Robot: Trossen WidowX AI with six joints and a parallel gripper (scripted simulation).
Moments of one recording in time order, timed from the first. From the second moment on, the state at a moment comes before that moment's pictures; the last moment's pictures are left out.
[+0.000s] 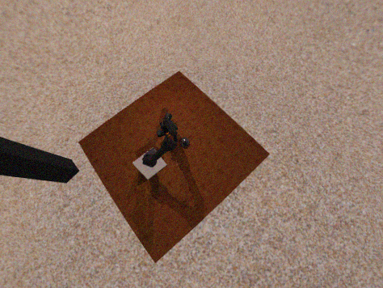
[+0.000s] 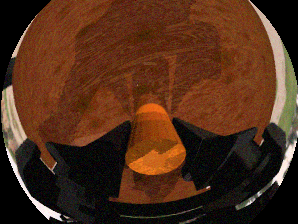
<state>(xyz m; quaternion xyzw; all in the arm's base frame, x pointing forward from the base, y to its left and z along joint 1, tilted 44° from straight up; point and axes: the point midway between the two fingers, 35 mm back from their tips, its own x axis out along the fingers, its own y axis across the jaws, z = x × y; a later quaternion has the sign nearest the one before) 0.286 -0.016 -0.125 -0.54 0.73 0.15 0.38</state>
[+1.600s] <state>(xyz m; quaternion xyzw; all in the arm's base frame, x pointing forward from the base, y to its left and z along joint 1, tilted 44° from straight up) 0.294 0.005 -0.103 -0.54 0.73 0.15 0.39</state>
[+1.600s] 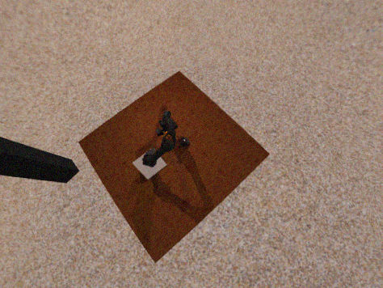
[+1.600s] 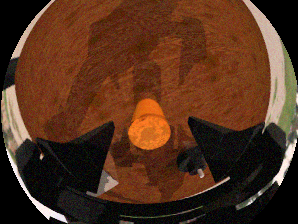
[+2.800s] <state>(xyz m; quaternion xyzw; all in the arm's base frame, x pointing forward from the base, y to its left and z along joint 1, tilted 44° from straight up) 0.286 -0.017 -0.125 -0.54 0.73 0.15 0.38</state>
